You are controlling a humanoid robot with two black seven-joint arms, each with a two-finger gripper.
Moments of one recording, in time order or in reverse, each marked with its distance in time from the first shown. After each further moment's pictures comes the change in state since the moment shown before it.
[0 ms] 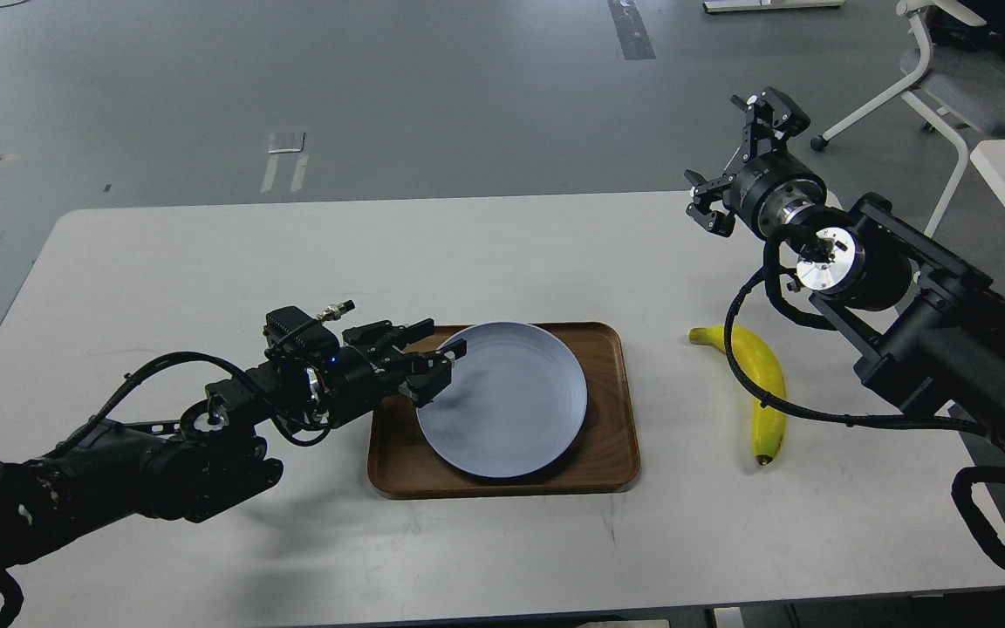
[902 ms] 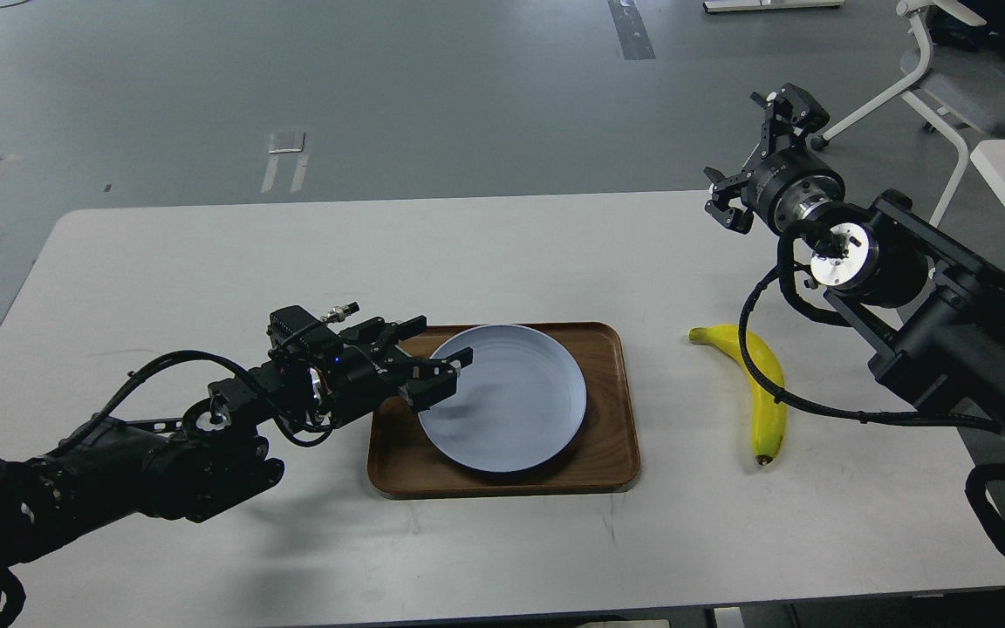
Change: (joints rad) left arm -0.006 -0.004 0.012 0.012 0.034 0.011 0.000; right arm 0.007 -0.033 -0.004 0.000 -0.005 -0.035 0.004
